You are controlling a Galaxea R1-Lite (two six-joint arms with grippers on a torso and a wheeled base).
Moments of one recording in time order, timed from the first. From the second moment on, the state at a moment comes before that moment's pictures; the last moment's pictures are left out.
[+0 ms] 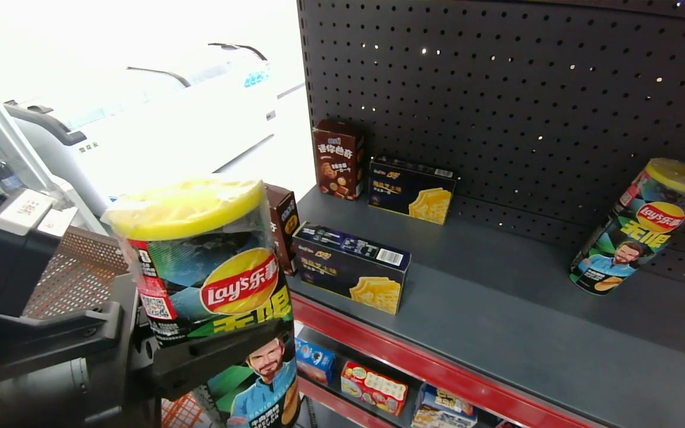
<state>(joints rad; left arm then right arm) -0.59 1.20 -0.46 -0.72 -0.48 -0.02 0.00 0.01 0.00 0.00 -0.02 0.00</state>
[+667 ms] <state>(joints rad) -0.64 1.28 -0.46 -0.80 -0.50 -0.01 0.00 0.01 0.00 0.00 -0.02 0.00</state>
